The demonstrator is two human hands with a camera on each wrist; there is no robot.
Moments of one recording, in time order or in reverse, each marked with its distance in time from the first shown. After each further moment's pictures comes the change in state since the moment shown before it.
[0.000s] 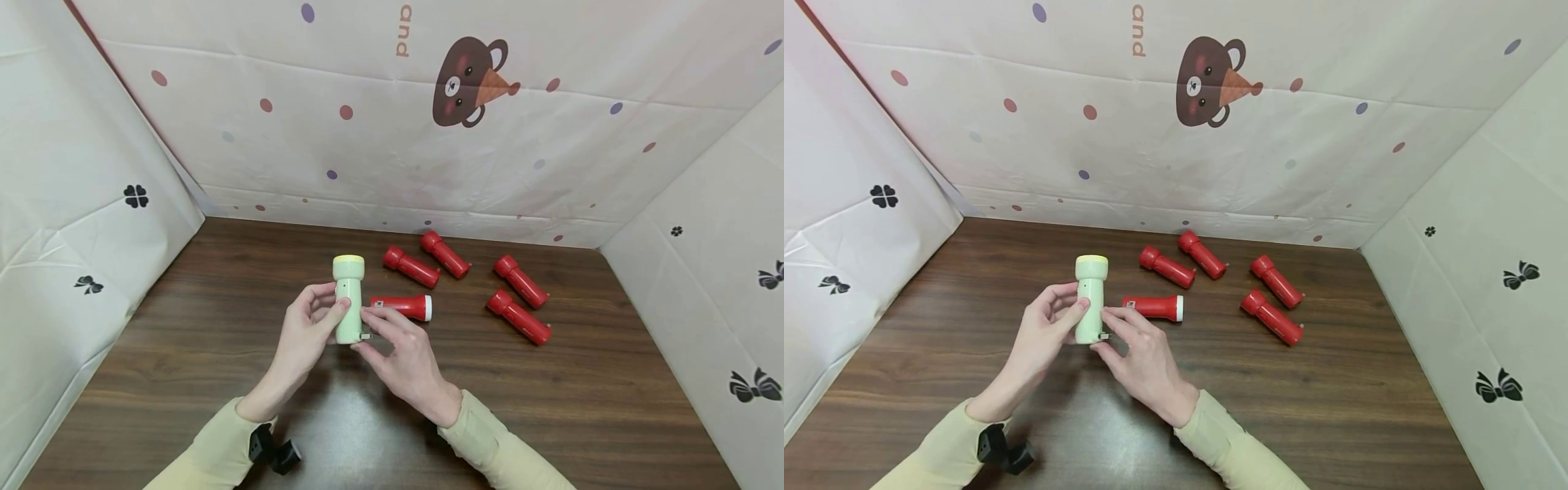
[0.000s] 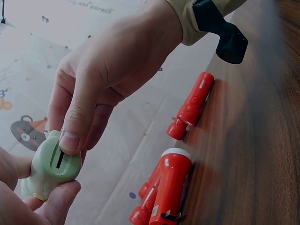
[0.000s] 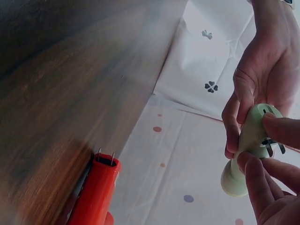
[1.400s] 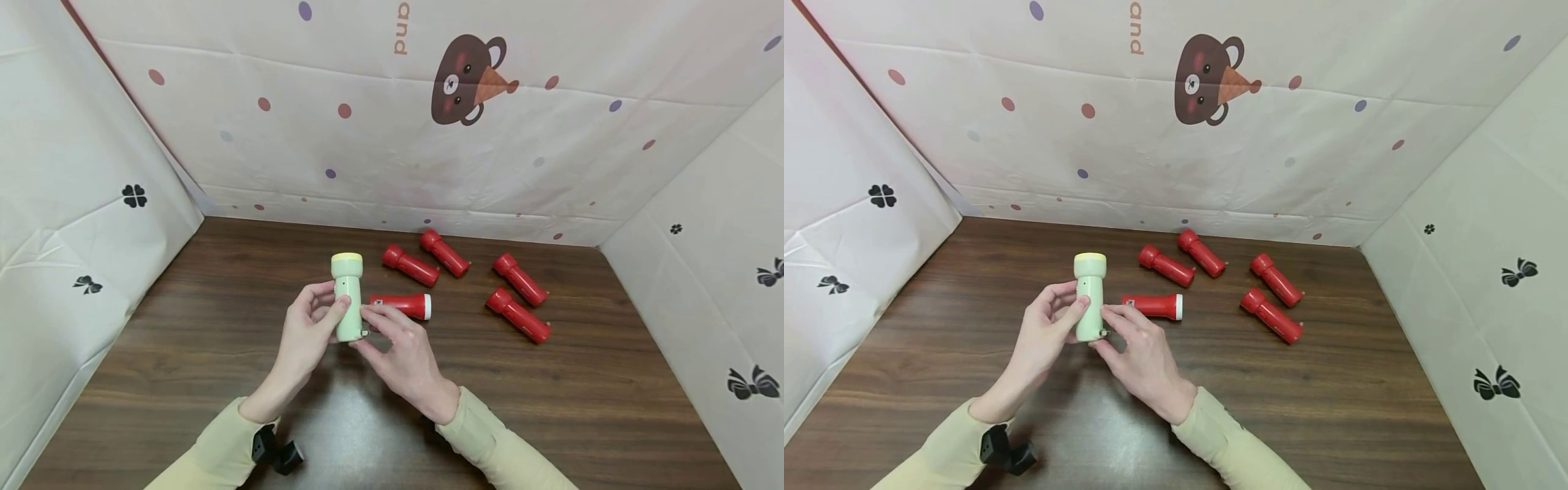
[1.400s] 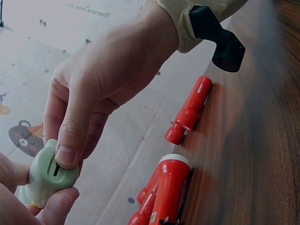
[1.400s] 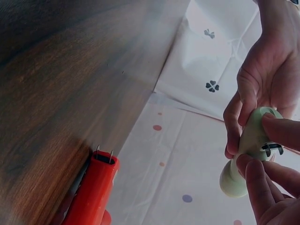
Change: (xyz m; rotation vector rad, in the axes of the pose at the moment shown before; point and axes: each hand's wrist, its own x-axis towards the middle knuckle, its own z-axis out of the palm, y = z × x) left_hand -0.002 0.001 0.007 -0.016 0.043 0.002; right_hand 0.003 -0.001 0.001 -0.031 0.032 -0.004
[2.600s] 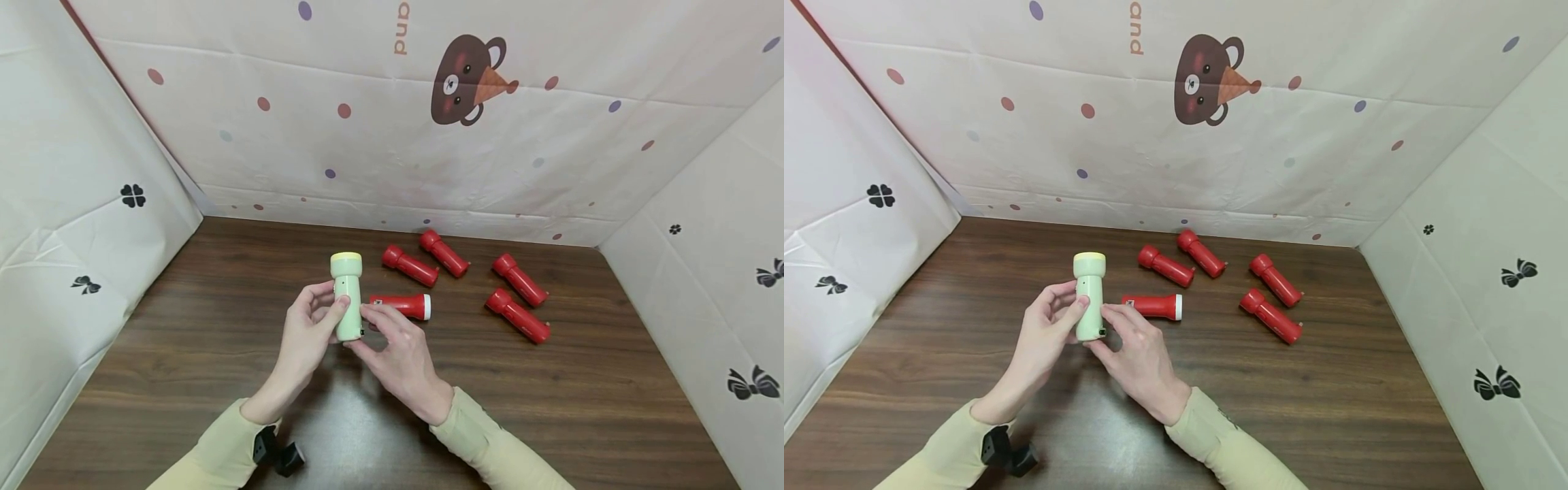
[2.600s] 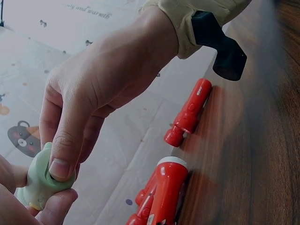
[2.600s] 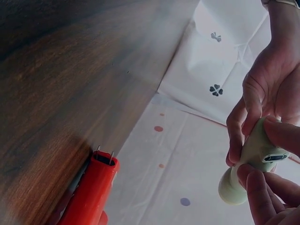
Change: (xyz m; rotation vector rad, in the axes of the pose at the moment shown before) left_hand 0.000 -0.003 0.002 -0.003 0.025 0.003; right_hand 0.000 -0.002 0.008 -0.054 0.040 0.018
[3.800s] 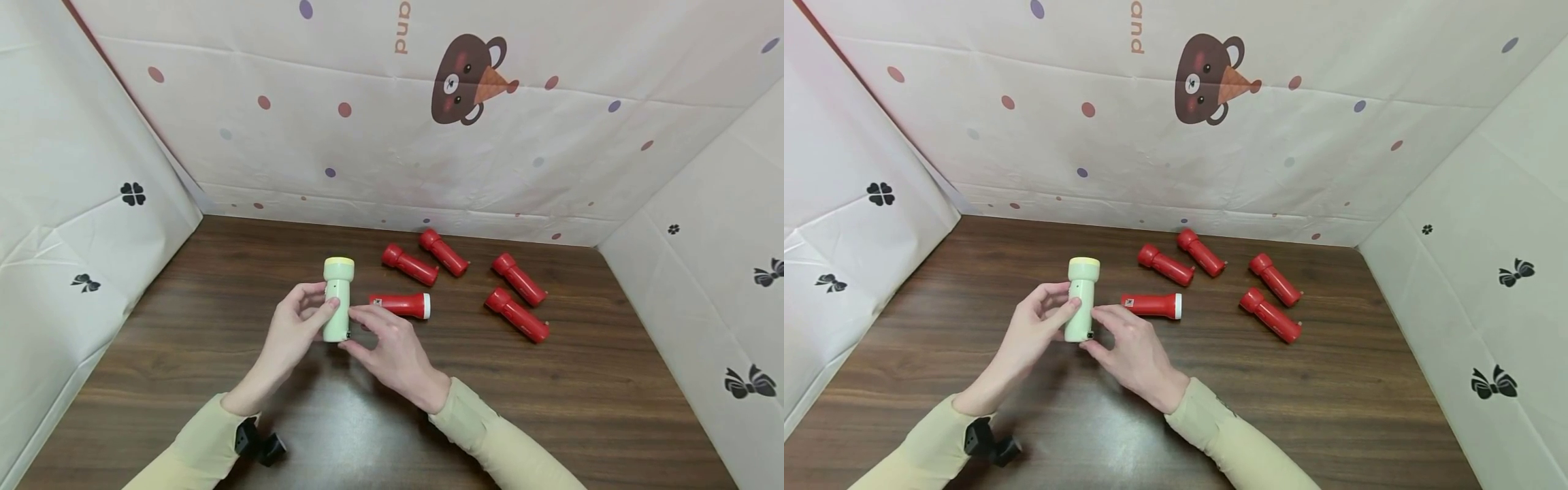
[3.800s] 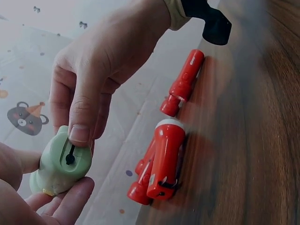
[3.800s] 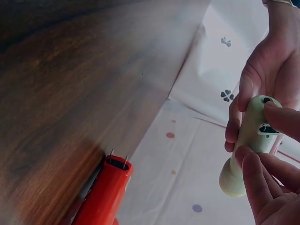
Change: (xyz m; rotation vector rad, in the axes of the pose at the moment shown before) left_hand 0.011 -0.006 -0.029 0.114 -0.088 -0.036; right_hand 0.007 0.008 0.006 0.069 -0.173 -0.014
